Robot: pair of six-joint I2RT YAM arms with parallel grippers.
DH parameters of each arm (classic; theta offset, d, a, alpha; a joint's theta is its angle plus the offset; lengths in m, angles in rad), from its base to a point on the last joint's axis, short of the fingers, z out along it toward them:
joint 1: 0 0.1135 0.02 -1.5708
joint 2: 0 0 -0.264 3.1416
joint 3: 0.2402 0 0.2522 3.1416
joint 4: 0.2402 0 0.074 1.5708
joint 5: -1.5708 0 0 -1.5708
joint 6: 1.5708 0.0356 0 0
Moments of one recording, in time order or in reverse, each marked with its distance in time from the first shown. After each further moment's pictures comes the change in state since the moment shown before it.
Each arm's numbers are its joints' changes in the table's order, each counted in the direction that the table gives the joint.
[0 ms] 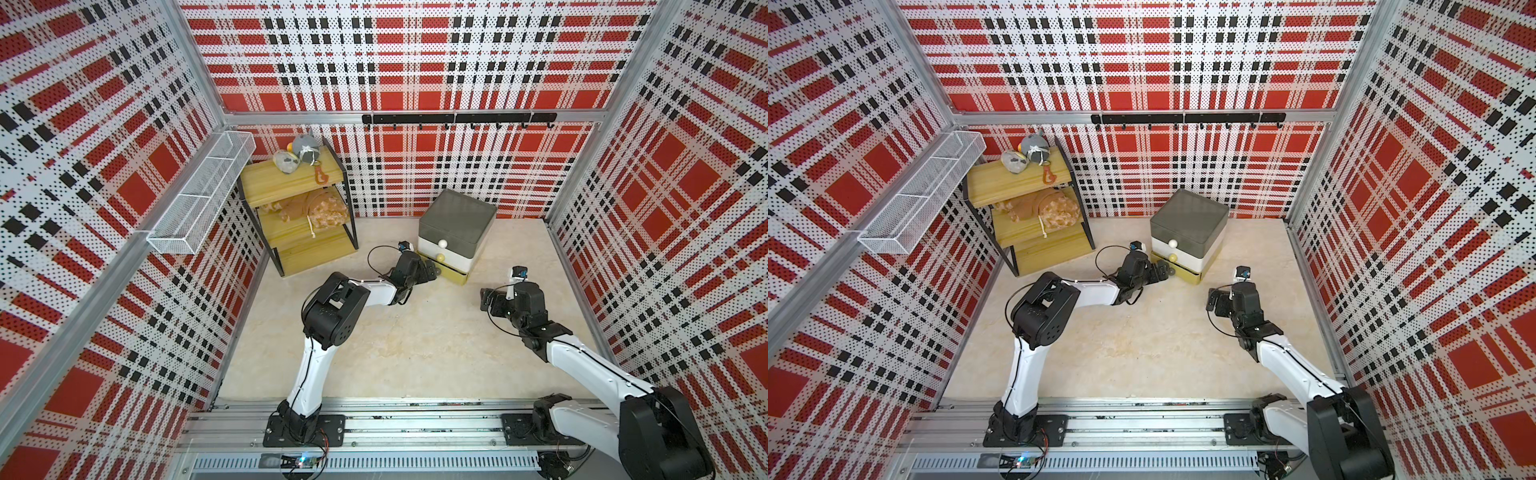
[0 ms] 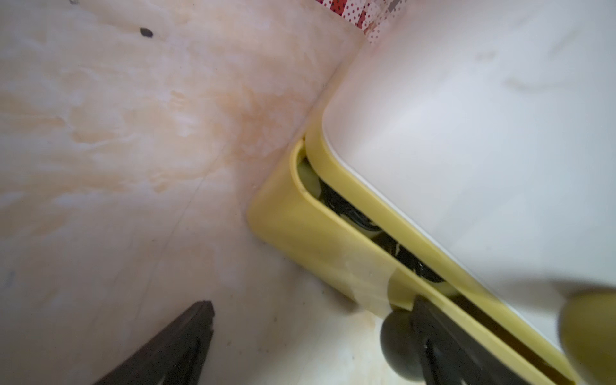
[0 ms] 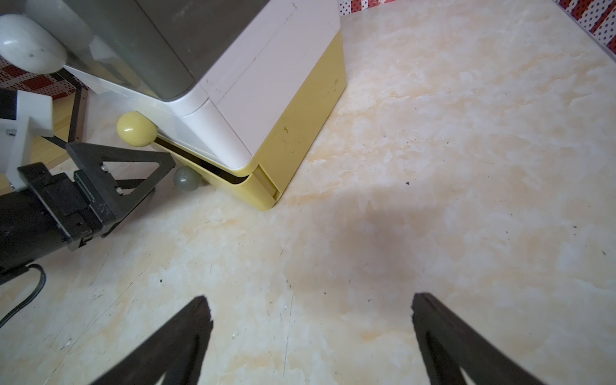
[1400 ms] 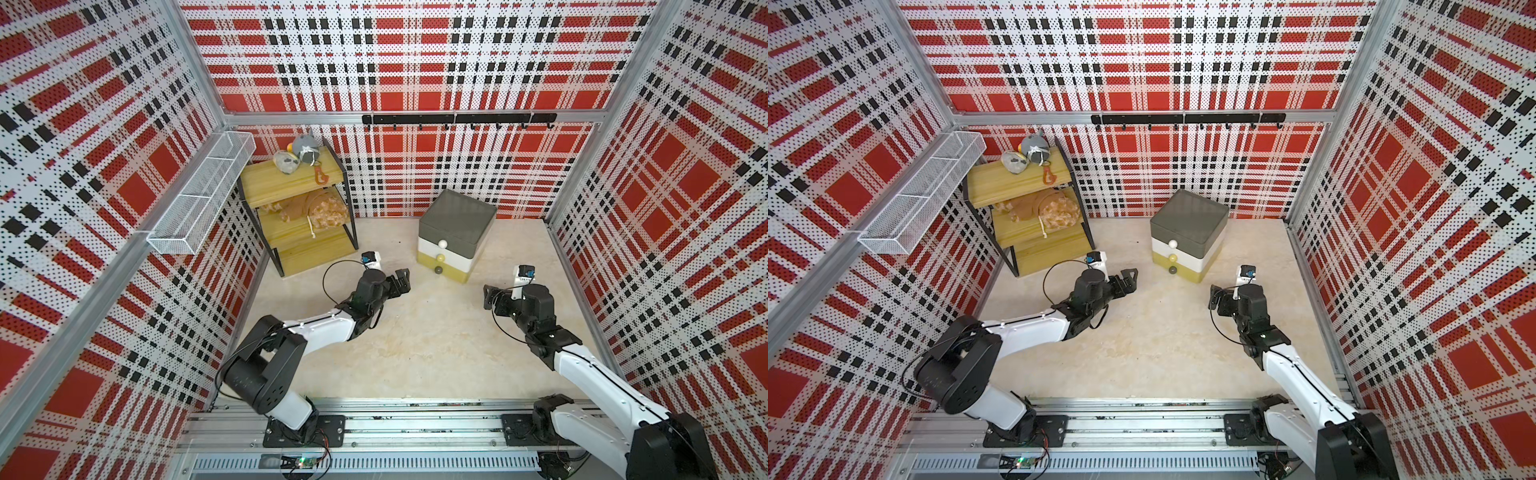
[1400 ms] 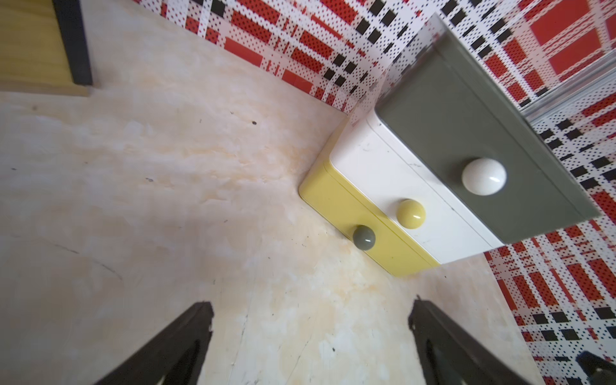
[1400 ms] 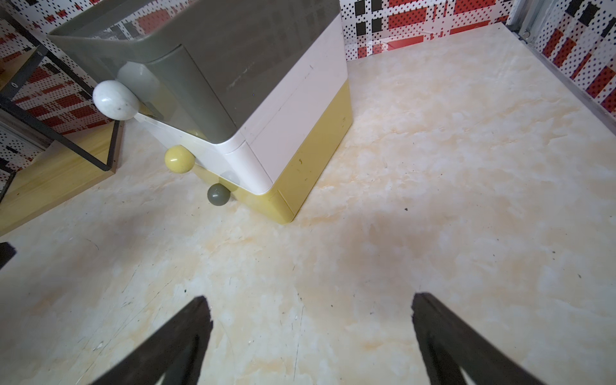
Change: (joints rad) left arm 0.024 -0.712 -0.662 -0.136 0.089 0.023; right arm -0.005 -0.132 -0.013 0.013 0.010 -0.021
